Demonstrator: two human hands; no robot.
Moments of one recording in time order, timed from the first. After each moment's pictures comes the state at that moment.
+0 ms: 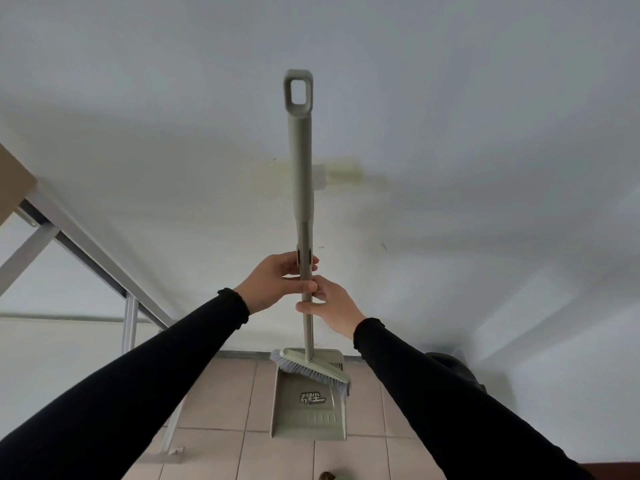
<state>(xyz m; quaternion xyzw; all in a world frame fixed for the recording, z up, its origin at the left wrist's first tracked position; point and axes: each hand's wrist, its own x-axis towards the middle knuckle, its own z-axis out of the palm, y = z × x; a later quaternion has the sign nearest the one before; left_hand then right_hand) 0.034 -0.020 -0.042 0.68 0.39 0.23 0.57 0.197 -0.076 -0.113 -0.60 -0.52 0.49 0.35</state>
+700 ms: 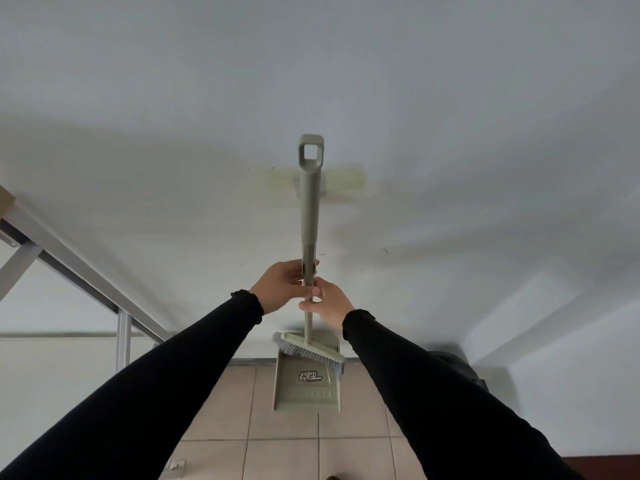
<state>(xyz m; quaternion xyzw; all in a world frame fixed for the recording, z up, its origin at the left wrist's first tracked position) 0.044 0.024 -0.077 0.67 0.40 0.19 0.60 0.196 -0.028 -0.139 -0.67 -0.52 0.45 0.28</state>
